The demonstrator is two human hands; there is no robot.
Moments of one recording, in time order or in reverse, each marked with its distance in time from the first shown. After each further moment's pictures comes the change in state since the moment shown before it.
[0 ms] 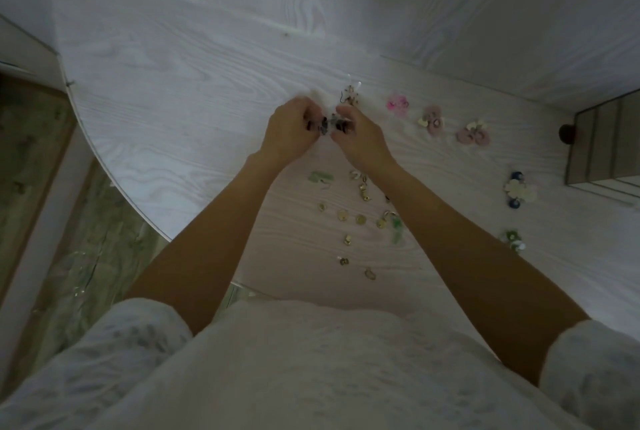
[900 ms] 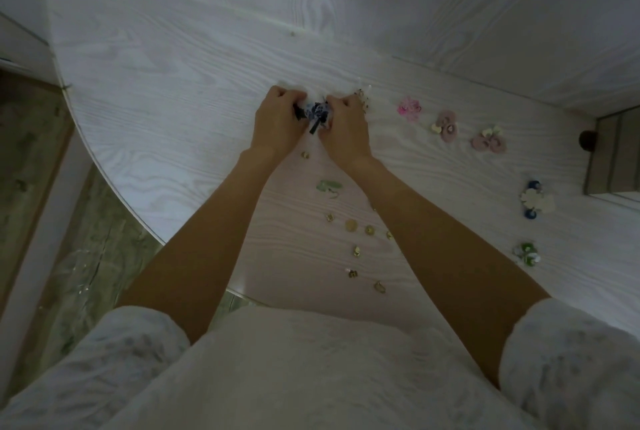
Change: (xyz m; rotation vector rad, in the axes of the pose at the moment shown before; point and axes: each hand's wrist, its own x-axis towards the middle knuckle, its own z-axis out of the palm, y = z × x) left_hand 0.026 -0.028 -0.007 0.152 0.096 -0.076; right_hand 0.042 -0.007 0.038 -0.304 0.130 -0.107
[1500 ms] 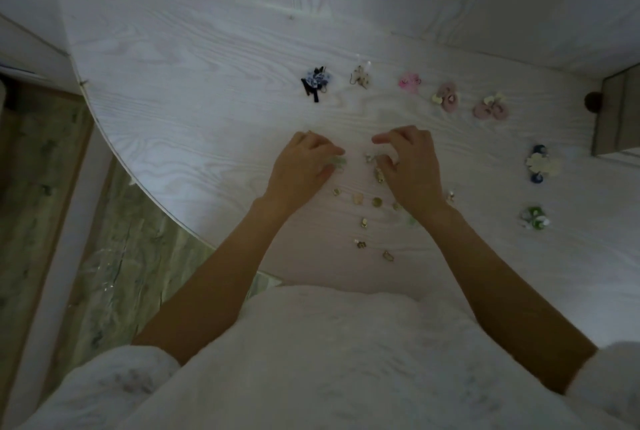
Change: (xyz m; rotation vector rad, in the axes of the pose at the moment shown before) left_hand -0.098 -0.006 0.017 0.147 -0.071 0.427; right_hand -0.106 0.067 -0.038 -0.126 0.191 -0.135
